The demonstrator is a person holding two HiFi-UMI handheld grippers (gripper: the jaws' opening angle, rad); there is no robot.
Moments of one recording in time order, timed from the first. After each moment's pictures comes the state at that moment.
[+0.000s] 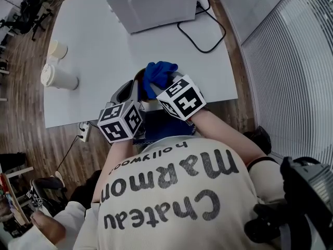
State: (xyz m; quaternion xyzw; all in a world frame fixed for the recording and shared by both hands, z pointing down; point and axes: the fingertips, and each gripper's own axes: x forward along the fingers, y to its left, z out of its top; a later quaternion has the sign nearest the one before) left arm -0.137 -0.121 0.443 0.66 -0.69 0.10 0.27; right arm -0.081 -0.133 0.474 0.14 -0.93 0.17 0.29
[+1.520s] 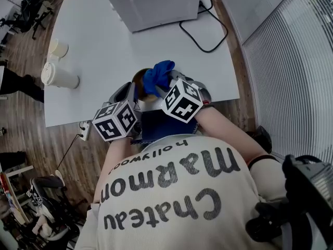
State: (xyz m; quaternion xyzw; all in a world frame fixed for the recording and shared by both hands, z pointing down) left arm -0.155 -0.112 0.458 0.65 -0.69 0.09 0.31; right arm -0.085 -0.131 0.506 0.09 -0.93 -0.02 0.36
